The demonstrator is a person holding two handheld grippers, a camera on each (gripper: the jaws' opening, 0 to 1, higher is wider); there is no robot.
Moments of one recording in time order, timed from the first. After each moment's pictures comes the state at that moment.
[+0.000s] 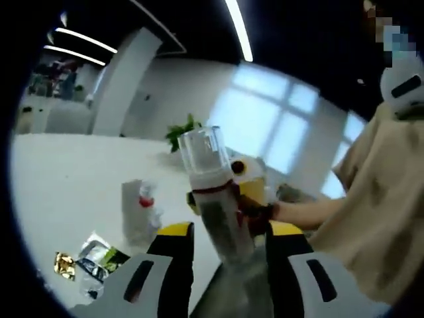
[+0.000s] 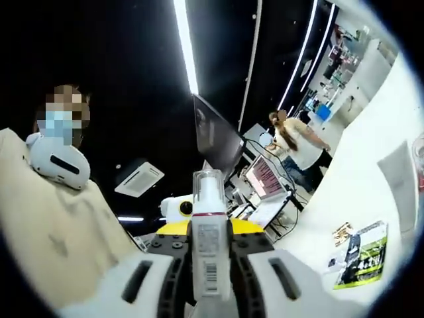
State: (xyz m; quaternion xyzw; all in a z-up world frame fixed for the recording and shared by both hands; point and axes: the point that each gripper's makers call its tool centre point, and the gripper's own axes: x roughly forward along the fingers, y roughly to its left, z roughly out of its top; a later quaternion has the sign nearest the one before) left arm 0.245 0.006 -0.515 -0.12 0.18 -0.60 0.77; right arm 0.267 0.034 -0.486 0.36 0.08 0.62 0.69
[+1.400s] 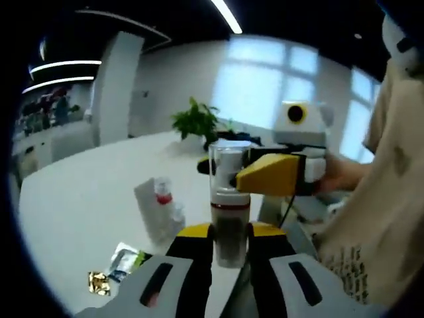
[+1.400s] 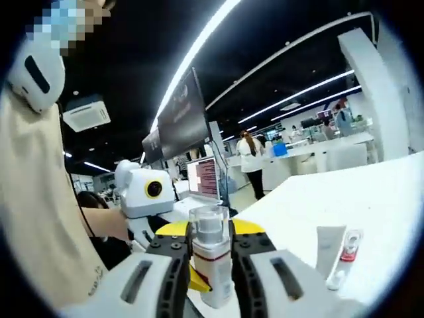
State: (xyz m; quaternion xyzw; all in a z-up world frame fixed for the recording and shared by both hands) left arm 0.263 0.001 -0.542 0.02 0.20 -0.57 0.80; right arm 0.277 0.025 -0.485 0.10 0.04 0.47 0.88
